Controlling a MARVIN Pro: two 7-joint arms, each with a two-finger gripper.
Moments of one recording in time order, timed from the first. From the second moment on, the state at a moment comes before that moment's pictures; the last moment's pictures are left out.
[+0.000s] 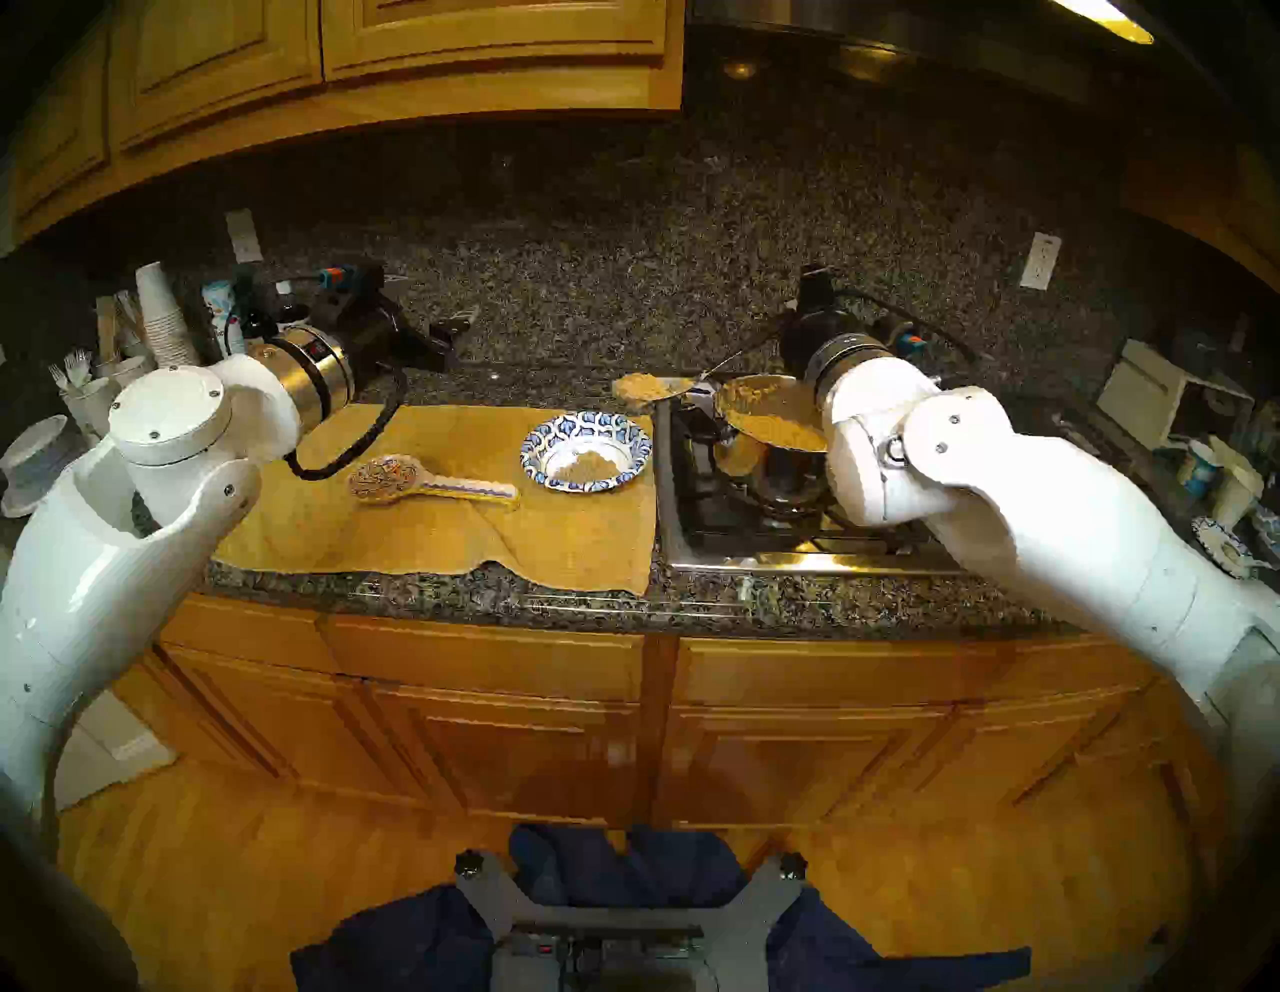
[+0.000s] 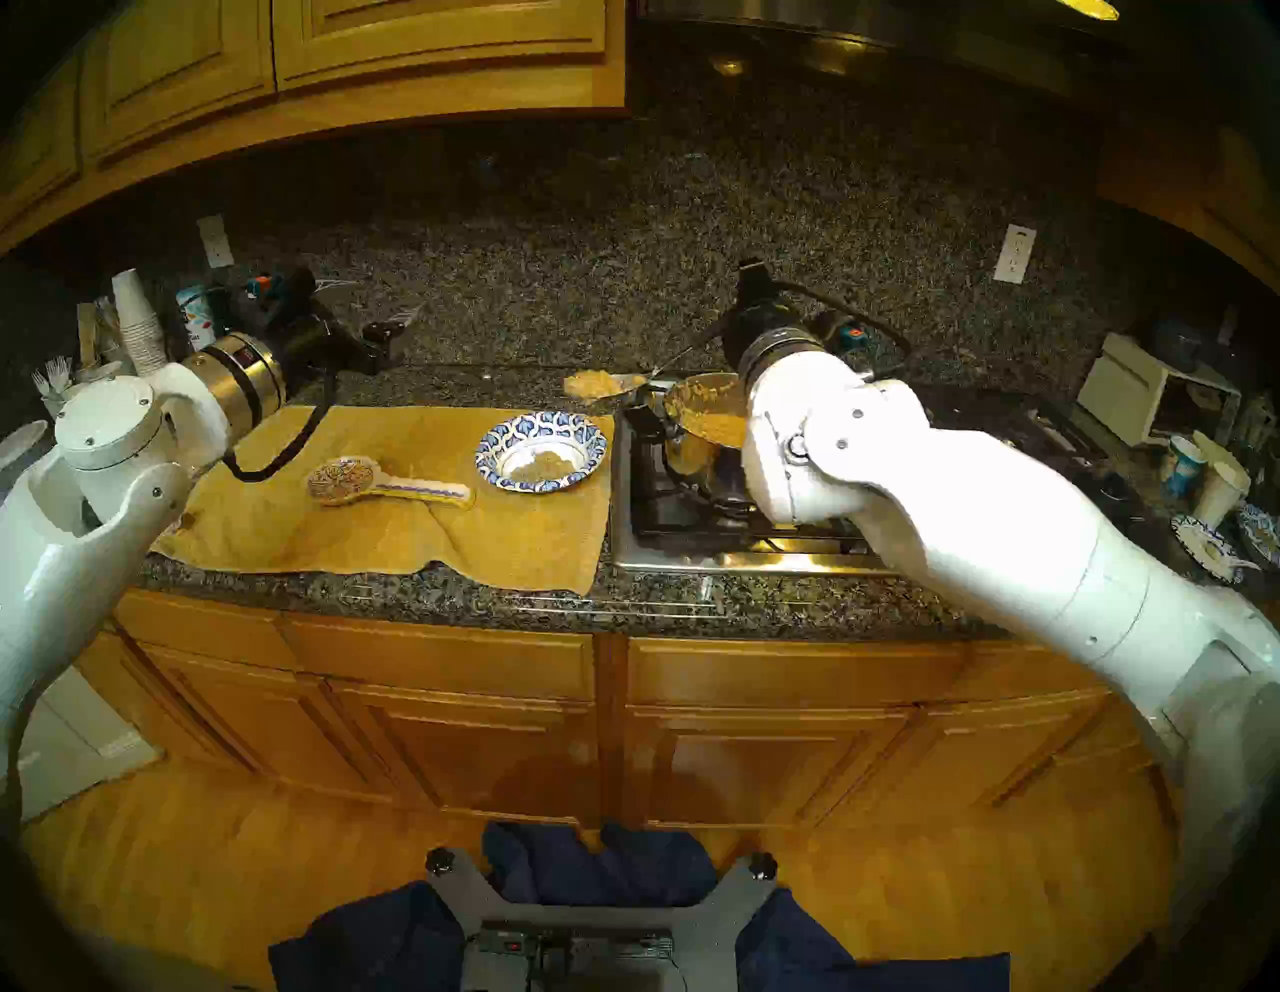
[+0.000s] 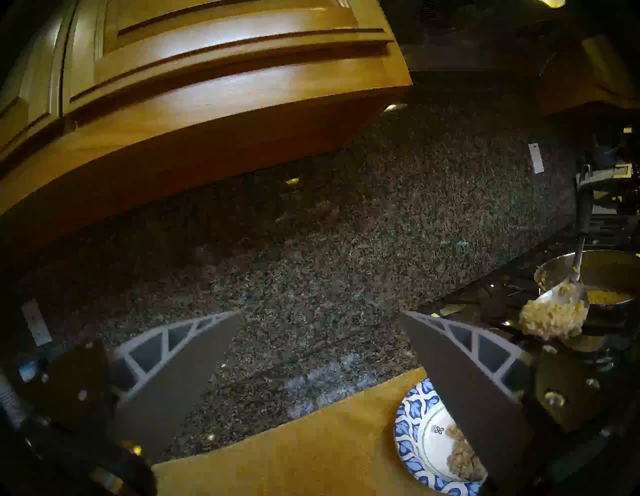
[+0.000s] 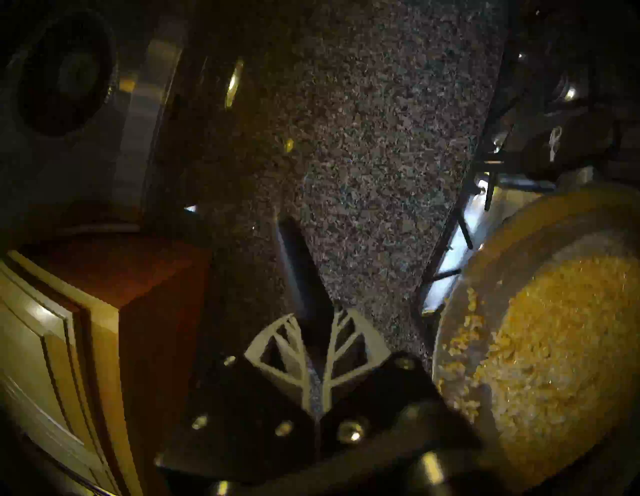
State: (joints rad) left arm 1.38 -0.54 -1.47 -2.04 -0.80 0.31 0.06; right arm -0.61 -0.71 0.50 -2.03 2.06 -0.83 -0.70
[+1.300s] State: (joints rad) left arm 1.38 -0.54 -1.47 -2.04 -0.81 0.31 0.06; right arm -0.50 -0.98 0.20 -1.71 1.70 -0.82 -0.70
